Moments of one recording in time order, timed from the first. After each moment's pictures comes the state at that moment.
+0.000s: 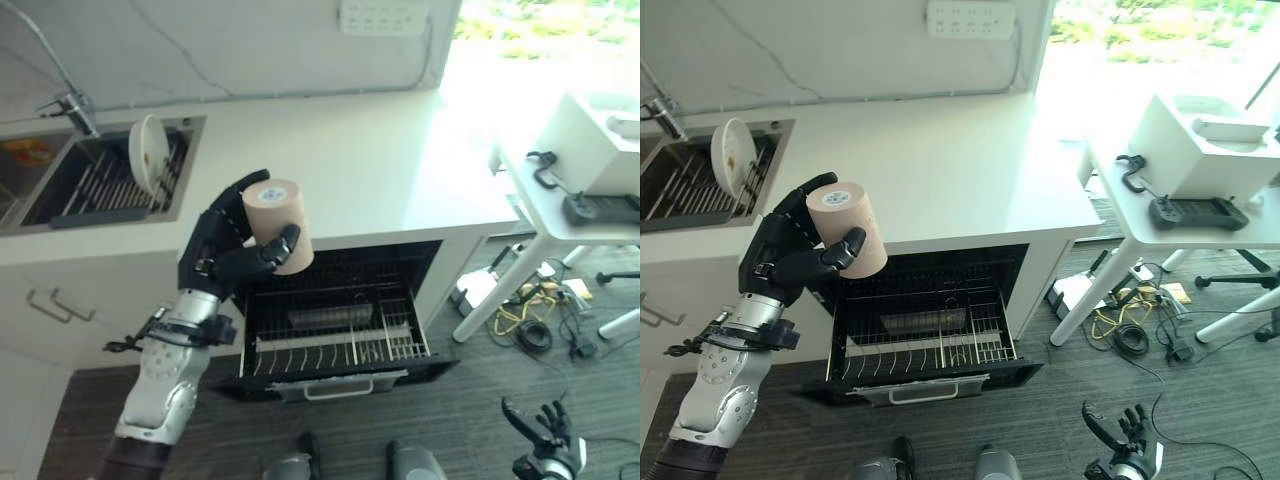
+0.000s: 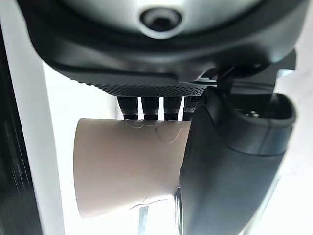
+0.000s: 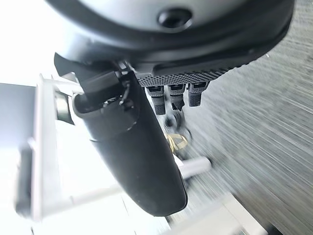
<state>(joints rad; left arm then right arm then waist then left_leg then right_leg) -0.05 0.45 -0.07 -0.13 -0.85 -0.20 -0.06 0.28 -0.22 -0.23 0.64 0.66 -0.40 -0.24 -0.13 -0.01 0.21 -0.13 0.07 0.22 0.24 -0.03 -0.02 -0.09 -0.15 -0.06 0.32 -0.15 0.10</state>
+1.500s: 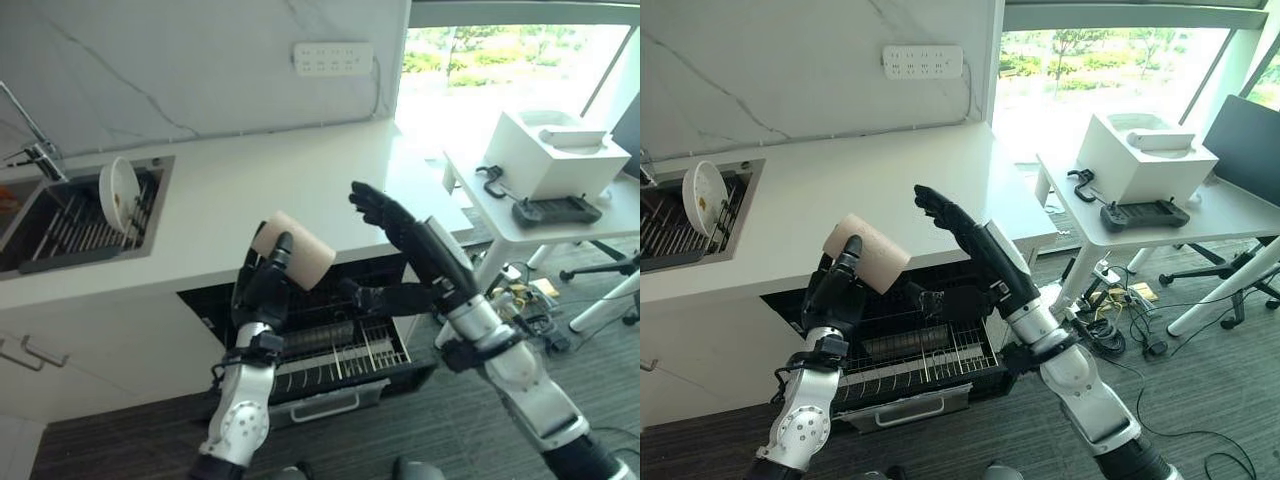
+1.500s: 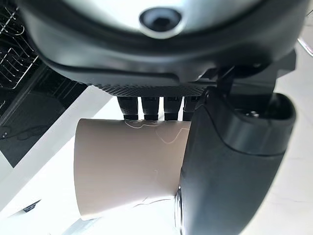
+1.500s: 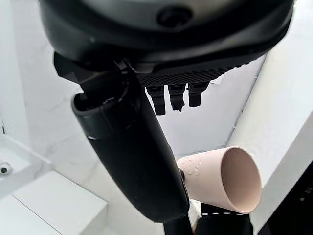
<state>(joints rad) -0.03 0.22 -0.23 -0.04 -1.07 -0.28 0.19 -0.16 -0.56 0.37 -0.29 0.16 -0.21 -0.01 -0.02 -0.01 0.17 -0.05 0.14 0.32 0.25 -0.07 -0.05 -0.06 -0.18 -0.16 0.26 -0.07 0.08</state>
